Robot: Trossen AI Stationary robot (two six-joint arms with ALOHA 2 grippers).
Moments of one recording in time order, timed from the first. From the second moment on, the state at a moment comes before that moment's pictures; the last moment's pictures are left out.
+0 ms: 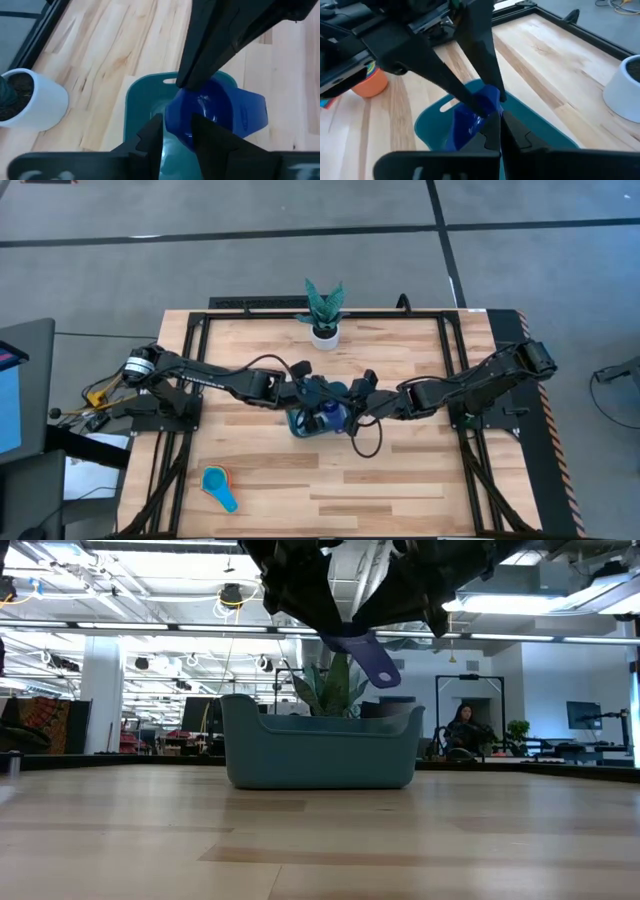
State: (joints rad) left arm -0.13 1.68 1.35 -0.41 -0.40 -0.16; right arm 0.24 1.46 0.89 0.08 0.52 0.43
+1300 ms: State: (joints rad) left arm -0.81 1.33 1.24 -1.17 -0.19 -1.62; right arm 0.33 1.46 0.86 0.13 0.54 0.44
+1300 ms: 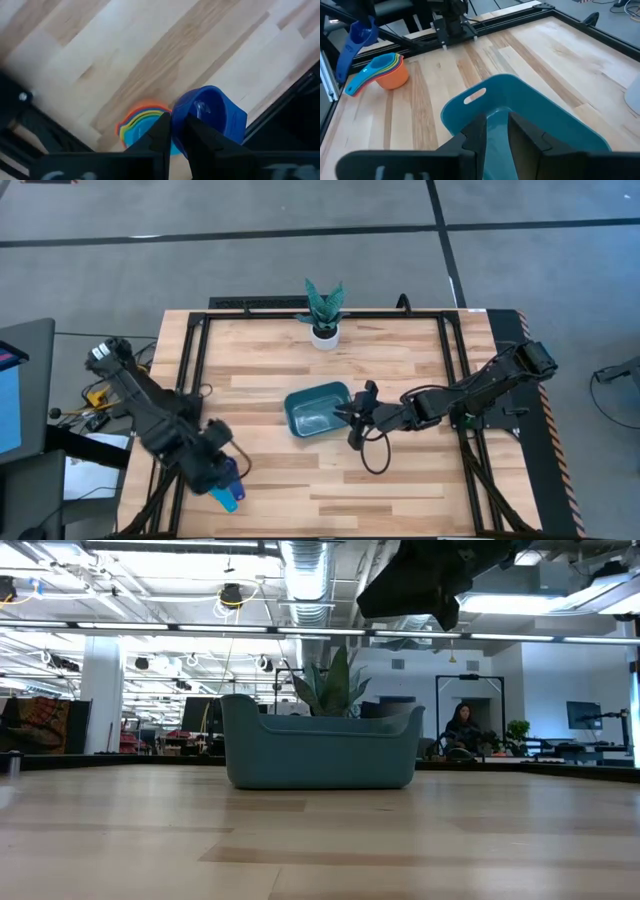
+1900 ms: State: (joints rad) left arm -1.06 1.43 1.24 -1.24 -0.25 -1.96; right arm 0.33 1.46 0.86 0.15 0.52 0.44
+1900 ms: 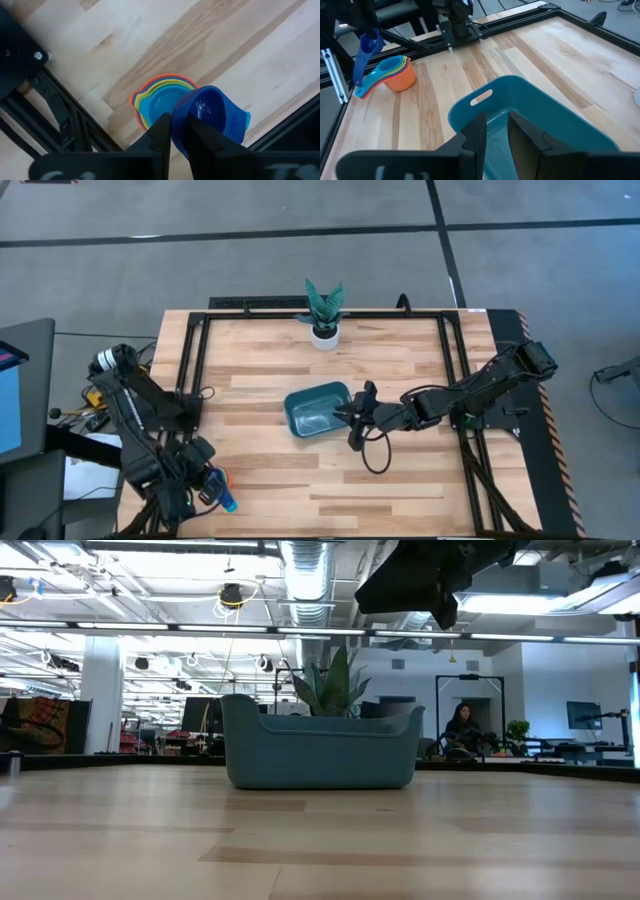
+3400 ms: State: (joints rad) left arm -1.09 1.57 1.24 -1.36 -0.23 -2.11; right arm 0.34 1.46 0.86 0.16 0.52 0.46
